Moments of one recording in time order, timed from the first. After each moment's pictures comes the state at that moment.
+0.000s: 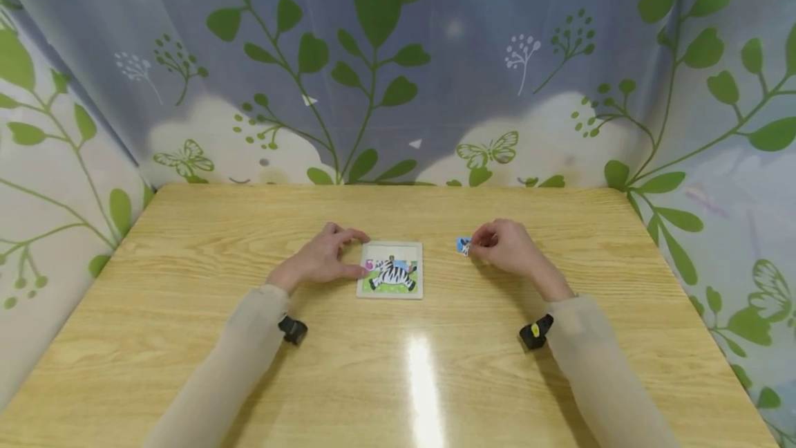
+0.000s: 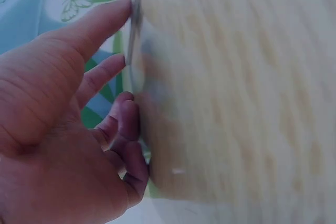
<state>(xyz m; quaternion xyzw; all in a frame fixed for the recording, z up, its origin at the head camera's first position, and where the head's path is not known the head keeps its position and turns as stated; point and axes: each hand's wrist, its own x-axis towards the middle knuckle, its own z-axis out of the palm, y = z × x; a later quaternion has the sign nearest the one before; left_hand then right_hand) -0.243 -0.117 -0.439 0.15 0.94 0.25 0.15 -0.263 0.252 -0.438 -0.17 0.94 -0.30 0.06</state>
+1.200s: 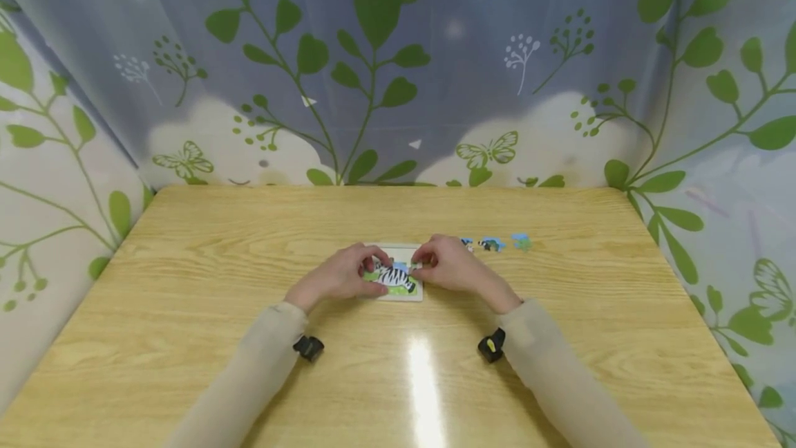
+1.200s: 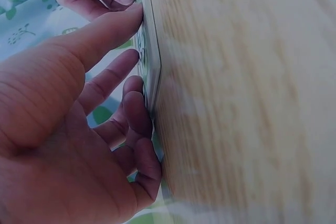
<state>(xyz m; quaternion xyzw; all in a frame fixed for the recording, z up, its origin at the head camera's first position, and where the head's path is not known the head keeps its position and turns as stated) -0.222 -0.081 -0.438 0.19 0.92 0.31 0.18 -0.246 0.167 -0.446 -0.28 0.91 -0.30 0.09</state>
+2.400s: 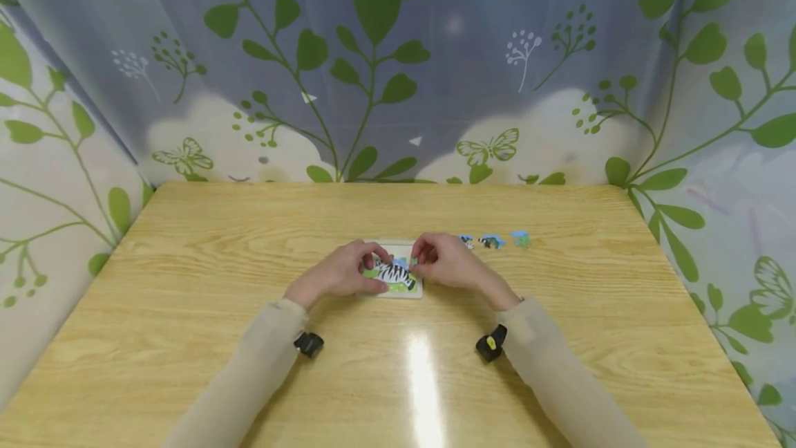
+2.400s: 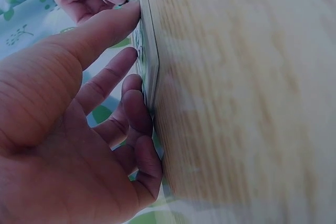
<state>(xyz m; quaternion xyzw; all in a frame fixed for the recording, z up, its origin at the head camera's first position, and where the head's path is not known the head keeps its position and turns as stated) -0.223 -0.081 -0.436 0.17 0.91 0.33 0.19 -0.245 0.165 -0.446 -0.24 0.88 -0.39 0.14</state>
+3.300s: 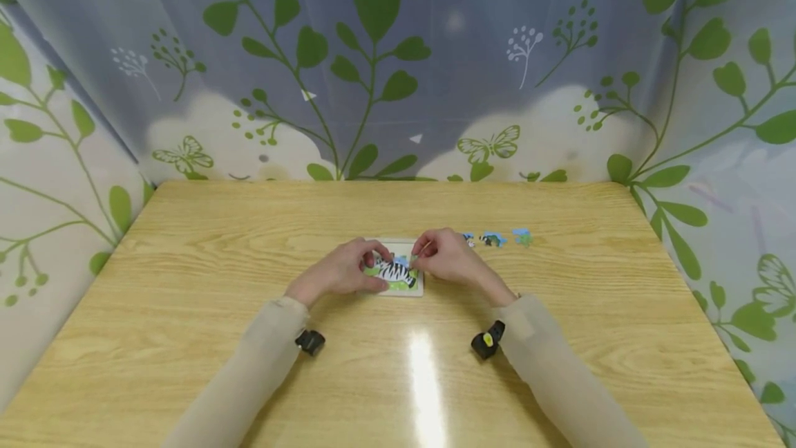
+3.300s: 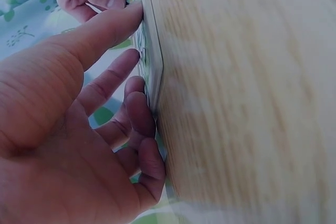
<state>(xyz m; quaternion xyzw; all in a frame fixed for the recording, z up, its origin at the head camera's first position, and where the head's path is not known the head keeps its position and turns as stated) -0.223 -0.078 -0.435 0.16 0.92 0.31 0.20 -0.243 0.159 -0.440 -0.15 0.88 -0.41 0.17</state>
